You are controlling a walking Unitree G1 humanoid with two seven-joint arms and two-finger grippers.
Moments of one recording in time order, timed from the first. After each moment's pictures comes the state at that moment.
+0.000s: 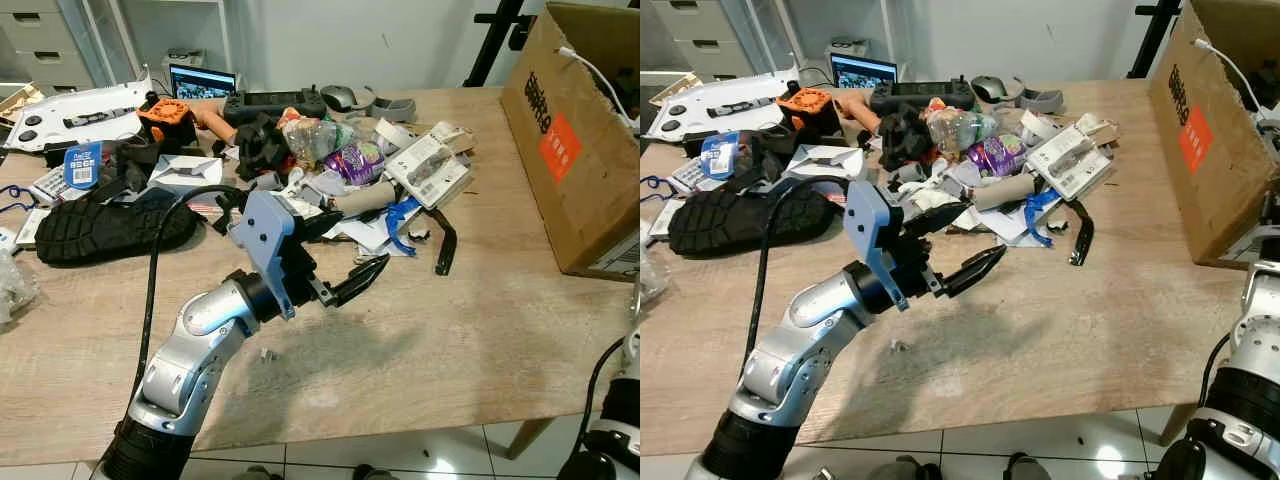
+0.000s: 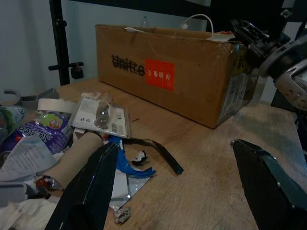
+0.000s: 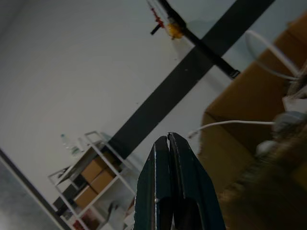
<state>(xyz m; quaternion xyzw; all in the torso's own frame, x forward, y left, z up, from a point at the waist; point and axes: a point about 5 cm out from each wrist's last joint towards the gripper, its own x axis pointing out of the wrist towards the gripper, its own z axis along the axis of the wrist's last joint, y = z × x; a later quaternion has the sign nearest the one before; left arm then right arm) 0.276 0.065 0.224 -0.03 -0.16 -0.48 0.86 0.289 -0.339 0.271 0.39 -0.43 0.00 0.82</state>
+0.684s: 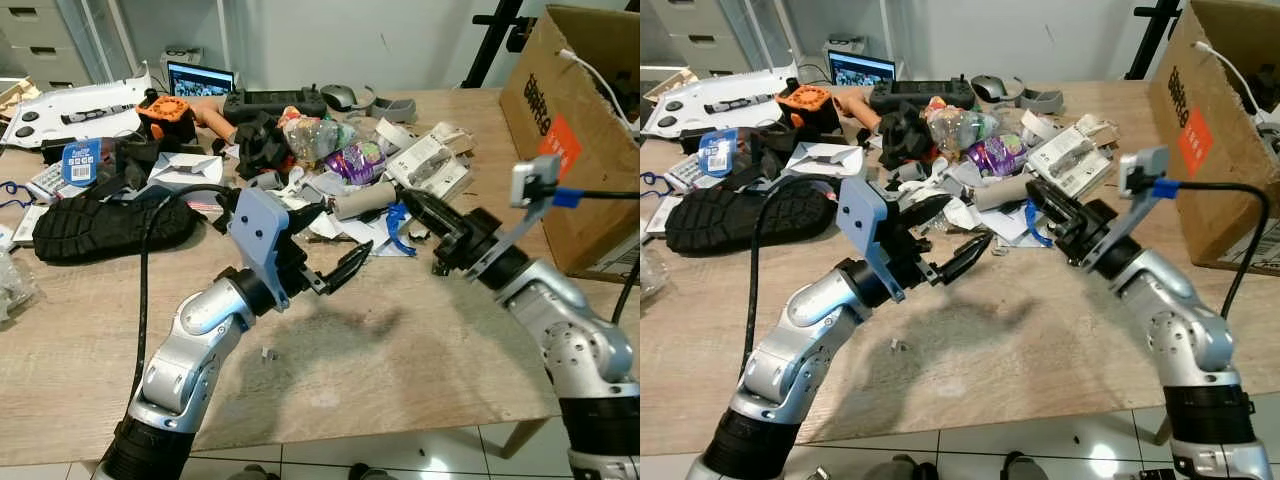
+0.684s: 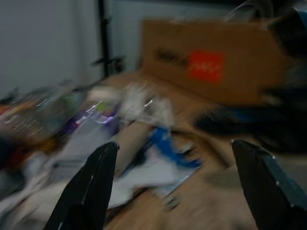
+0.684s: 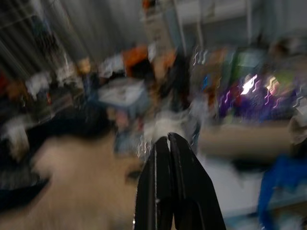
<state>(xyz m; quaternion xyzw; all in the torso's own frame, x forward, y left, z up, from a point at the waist) 0.290 0.078 0.219 0.01 -0.16 -0.38 0.91 0.309 -0.171 0.216 0.10 -0.04 0.36 0.93</state>
